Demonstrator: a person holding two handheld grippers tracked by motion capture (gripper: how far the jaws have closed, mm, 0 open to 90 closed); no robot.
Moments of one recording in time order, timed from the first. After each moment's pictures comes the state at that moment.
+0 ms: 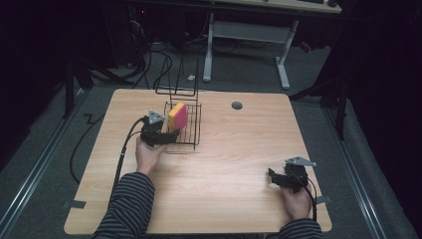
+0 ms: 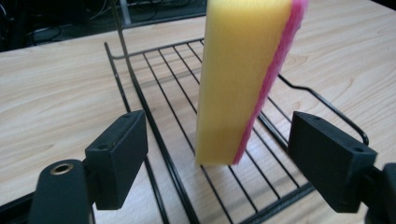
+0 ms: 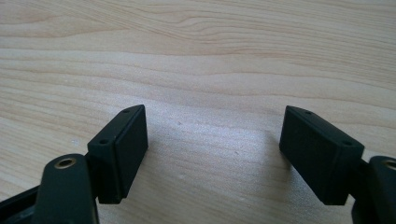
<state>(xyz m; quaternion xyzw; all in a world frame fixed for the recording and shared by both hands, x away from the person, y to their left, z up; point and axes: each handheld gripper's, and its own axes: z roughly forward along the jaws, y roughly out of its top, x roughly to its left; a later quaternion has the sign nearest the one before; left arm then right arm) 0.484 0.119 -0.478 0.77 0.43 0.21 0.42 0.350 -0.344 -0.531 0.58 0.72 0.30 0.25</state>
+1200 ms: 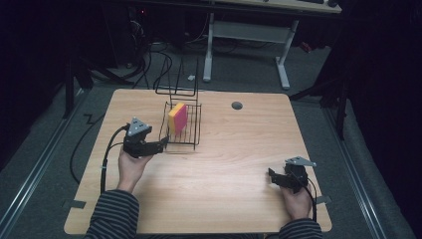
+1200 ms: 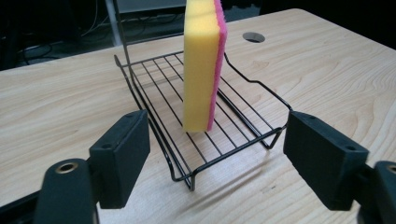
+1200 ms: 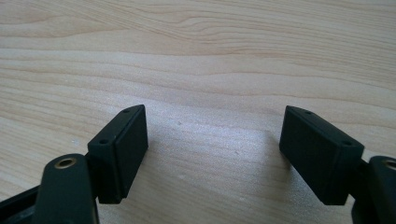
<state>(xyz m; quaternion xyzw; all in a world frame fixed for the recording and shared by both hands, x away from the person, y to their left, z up) 0.426 0.153 -0.443 0.76 0.41 0.21 0.47 0.350 -0.344 -0.531 0.58 0.72 0.30 0.25</state>
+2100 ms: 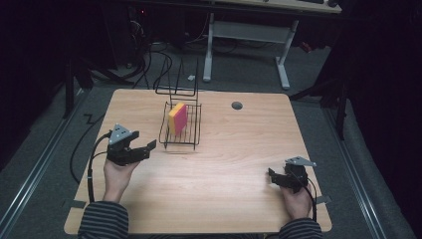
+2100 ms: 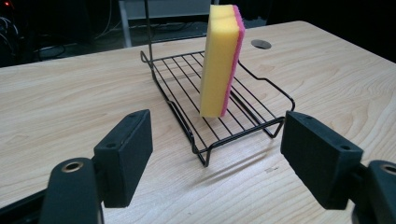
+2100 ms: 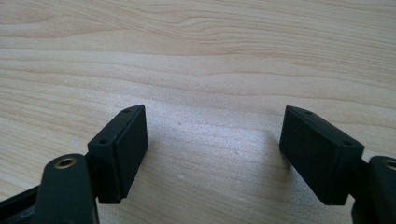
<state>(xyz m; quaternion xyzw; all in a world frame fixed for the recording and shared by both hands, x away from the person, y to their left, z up) 0.399 0.187 -0.439 0.73 0.43 0.22 0.48 0.350 -0.344 -0.531 0.58 0.72 0.30 0.25</state>
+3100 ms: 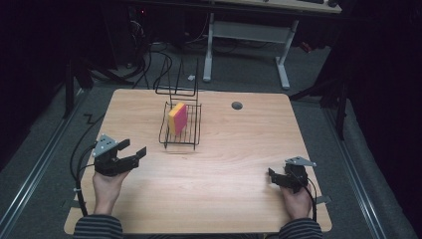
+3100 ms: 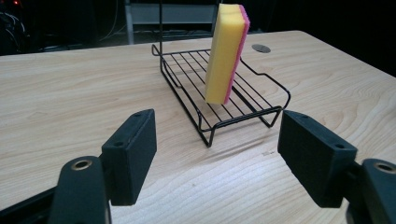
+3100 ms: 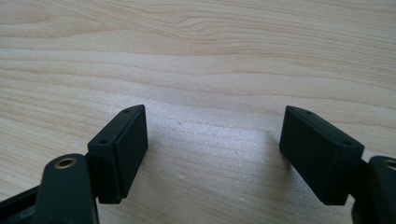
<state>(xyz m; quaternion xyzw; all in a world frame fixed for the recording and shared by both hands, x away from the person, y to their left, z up) 0.370 0.214 -0.447 0.71 0.44 0.21 0.50 0.350 -0.344 -0.531 0.58 0.72 0.30 0.25</state>
